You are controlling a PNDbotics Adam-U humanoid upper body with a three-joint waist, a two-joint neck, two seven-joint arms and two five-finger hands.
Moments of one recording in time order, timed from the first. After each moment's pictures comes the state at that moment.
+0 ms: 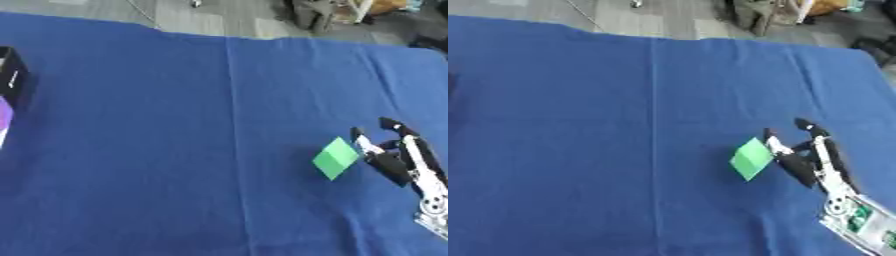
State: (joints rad) left arm -0.48 0.60 -0.16 -1.98 0.52 -0.08 -0.21; right arm 0.26 -0.92 0.04 -1.99 -0.32 0.24 -0.72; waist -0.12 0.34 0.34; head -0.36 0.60
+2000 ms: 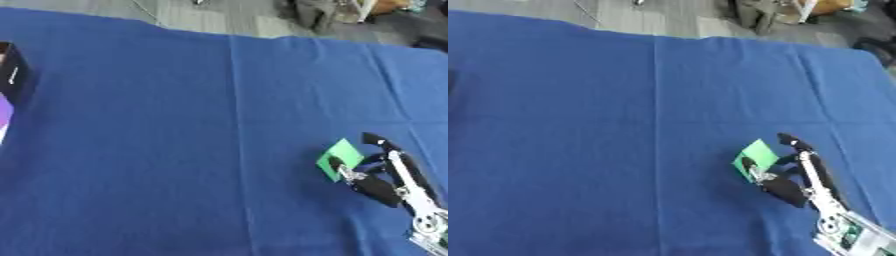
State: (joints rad) left arm -0.48 0.58 -0.16 -1.98 0.51 -0.07 -0.22; right arm 0.27 -0.89 0.11 -2.00 -0.23 0.23 -0.69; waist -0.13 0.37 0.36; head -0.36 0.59
